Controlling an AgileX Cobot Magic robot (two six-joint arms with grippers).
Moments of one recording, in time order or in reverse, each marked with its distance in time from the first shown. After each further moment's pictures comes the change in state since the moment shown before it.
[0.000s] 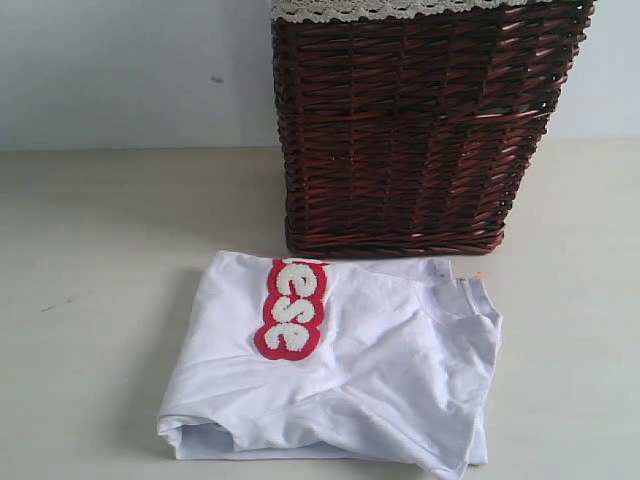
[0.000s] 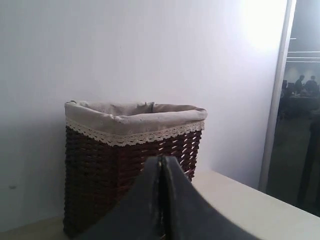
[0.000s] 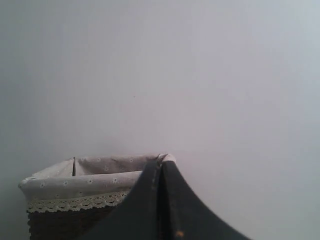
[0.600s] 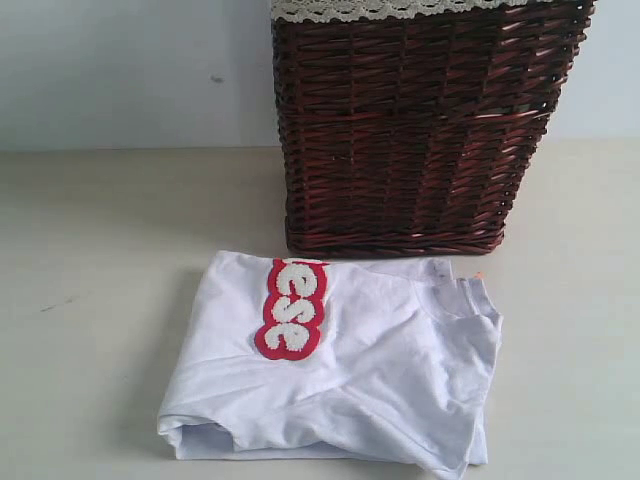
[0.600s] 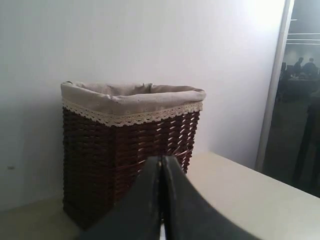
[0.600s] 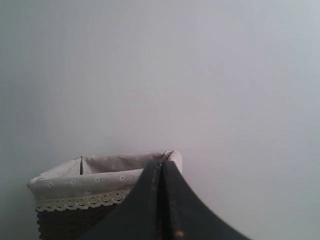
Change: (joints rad) left arm 0.000 0.000 0.000 0.000 0.068 0.000; right arm -0.001 0.000 0.000 0.037 0.008 -0.002
